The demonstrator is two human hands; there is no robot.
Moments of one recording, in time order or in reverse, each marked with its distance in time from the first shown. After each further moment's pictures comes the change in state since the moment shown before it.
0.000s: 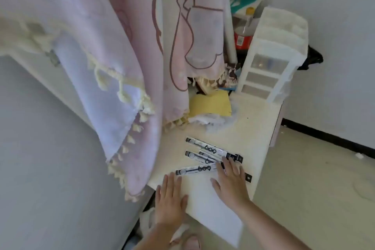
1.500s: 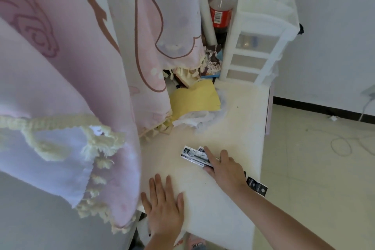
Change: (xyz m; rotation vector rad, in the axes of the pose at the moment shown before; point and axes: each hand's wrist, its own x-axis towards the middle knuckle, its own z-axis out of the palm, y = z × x) left_hand 0.039 -0.010 0.017 -0.064 0.061 -0.079; right_hand 0.053 0.003 0.027 -0.037 0.248 0.021
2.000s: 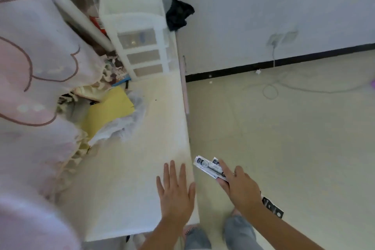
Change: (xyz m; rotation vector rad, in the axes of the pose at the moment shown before) left_hand -0.027 0.139 -0.007 -0.023 -0.308 0.507; right_hand -0.172 0.088 -0.062 0.102 -0.120 0.572
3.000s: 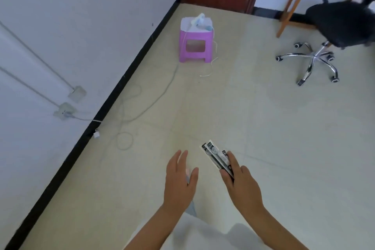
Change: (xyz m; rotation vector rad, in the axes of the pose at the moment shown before) left_hand 0.160 0.697 0.170 -0.460 -0.653 0.843; right_hand -0.055 0.582 -0.176 0.439 0.318 1.233
